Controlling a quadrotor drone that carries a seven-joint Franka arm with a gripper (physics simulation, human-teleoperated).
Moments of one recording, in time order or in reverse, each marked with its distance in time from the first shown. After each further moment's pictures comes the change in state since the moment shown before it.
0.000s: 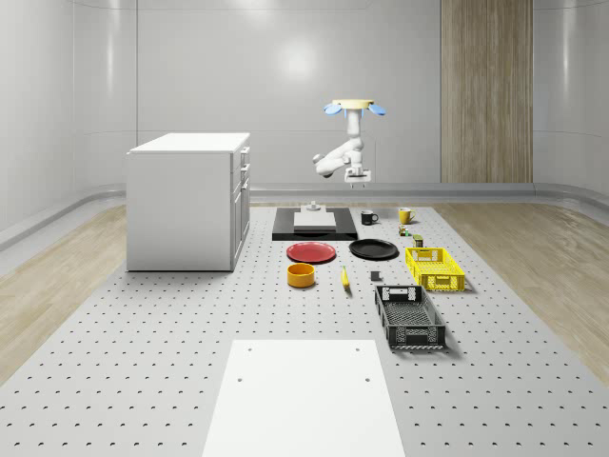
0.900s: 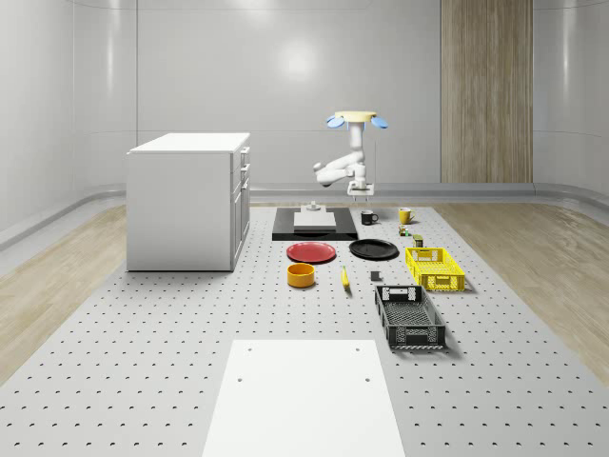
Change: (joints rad) arm -0.066 -0.101 0.046 0.005 0.038 0.065 0.054
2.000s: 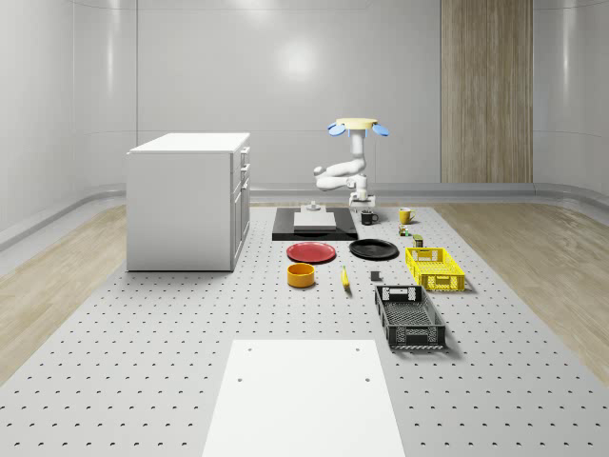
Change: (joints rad) arm -0.017 -0.126 -0.088 0.027 -0.057 0.153 0.009
